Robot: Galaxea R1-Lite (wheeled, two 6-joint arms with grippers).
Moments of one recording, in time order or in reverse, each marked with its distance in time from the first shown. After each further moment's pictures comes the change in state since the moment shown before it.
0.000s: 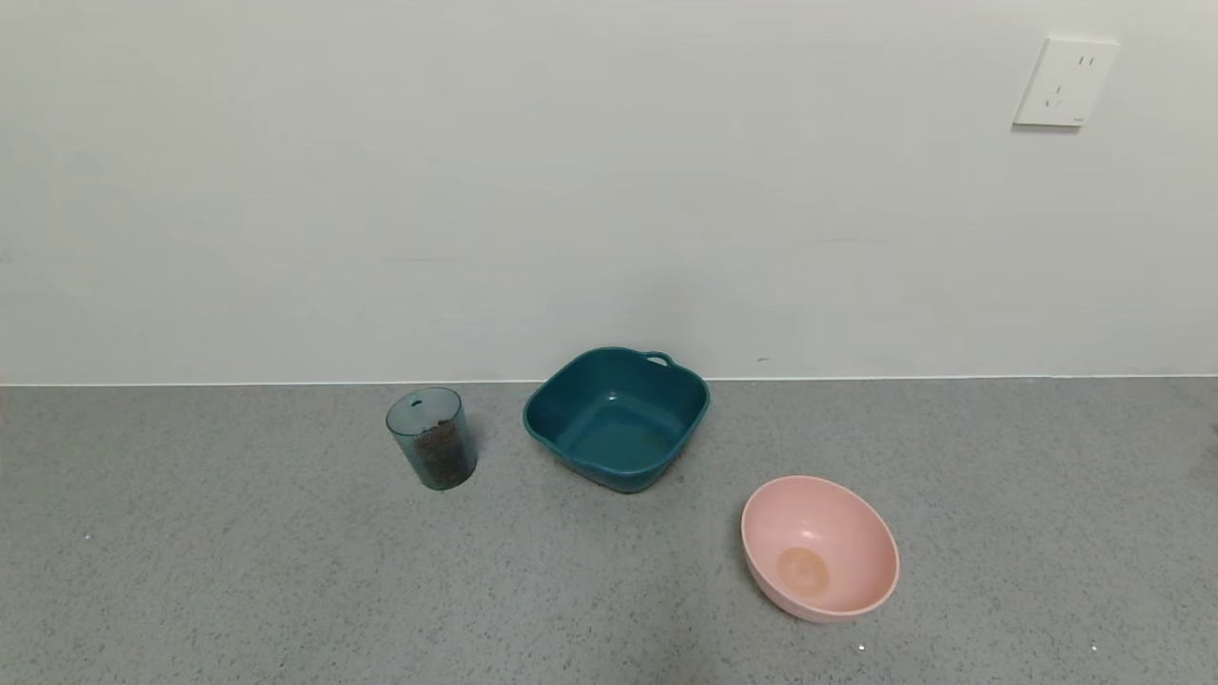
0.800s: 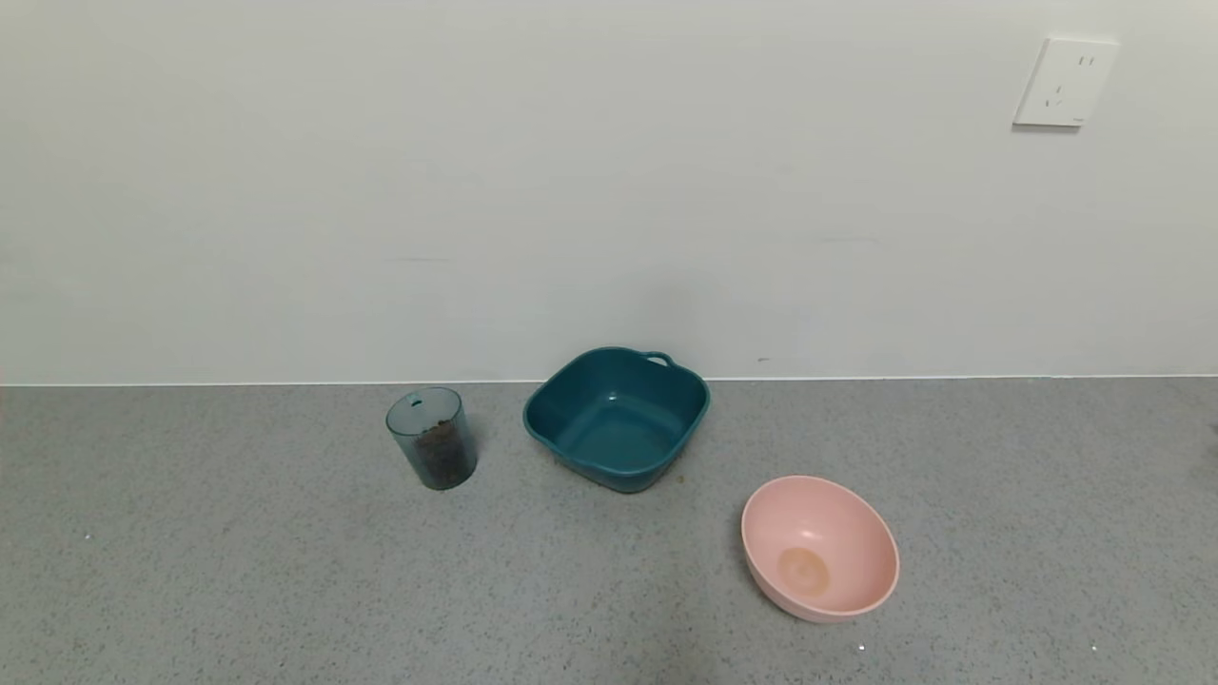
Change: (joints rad) left arm 0.000 0.000 0.000 0.000 0.000 0.000; right arm 0.000 0.000 0.000 0.000 0.000 0.000
